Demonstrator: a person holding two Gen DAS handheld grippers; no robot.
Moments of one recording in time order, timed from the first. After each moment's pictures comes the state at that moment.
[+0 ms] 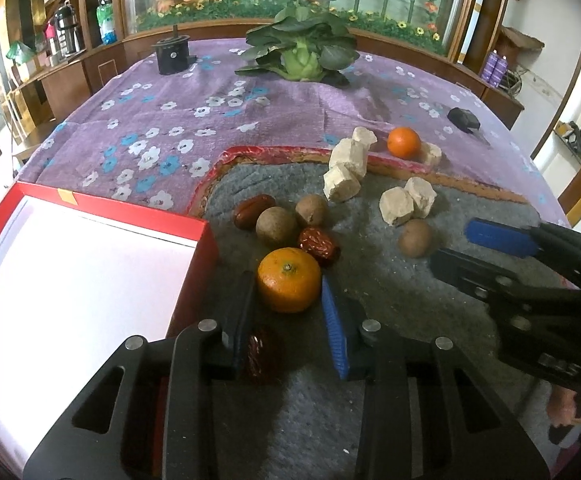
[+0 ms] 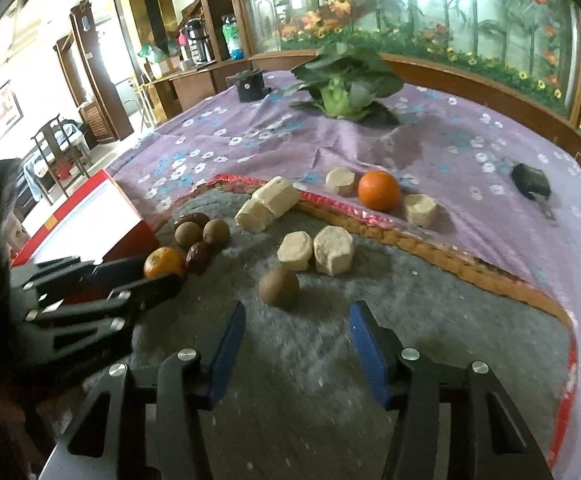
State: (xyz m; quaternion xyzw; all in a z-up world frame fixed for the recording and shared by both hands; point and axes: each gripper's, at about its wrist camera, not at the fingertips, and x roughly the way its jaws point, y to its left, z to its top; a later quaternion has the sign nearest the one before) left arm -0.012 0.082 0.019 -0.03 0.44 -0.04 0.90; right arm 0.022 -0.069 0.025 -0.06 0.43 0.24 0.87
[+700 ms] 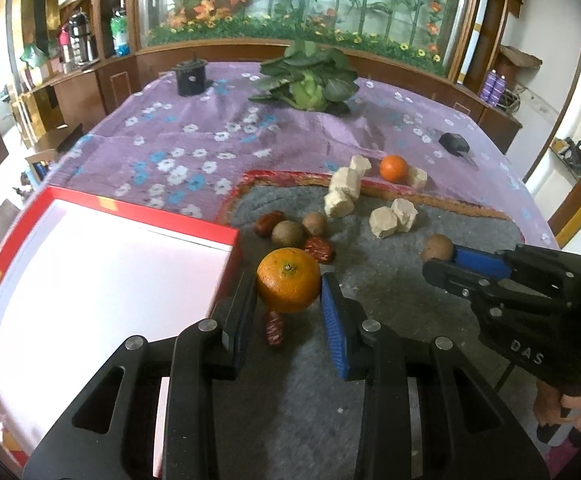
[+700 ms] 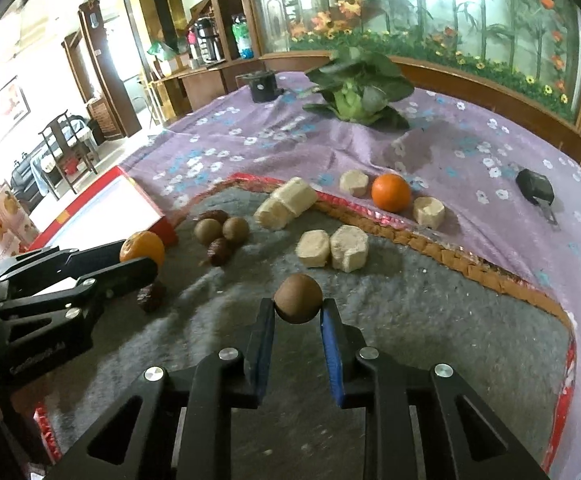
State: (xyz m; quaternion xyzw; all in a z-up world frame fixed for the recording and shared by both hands) left arm -0.045 0.093 0.054 -0.04 0.41 -0.02 0.91; right arm -0.005 -0.066 0.043 -0.06 0.43 0.26 0.86
